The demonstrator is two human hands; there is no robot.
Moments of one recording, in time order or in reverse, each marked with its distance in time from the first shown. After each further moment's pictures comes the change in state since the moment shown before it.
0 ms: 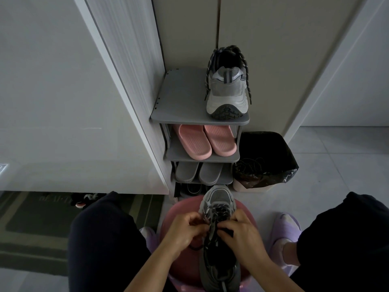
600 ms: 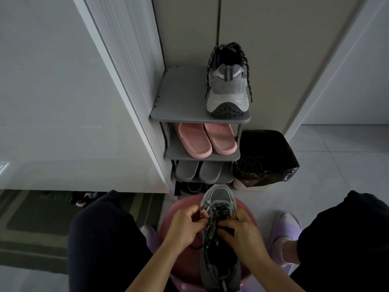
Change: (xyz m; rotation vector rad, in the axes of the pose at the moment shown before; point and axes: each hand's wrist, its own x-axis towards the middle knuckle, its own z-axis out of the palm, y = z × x) left_hand 0.003 0.004 0.003 0.135 0.109 0.162; right_hand 0.000 0.001 0.001 0.041 -0.009 0.048
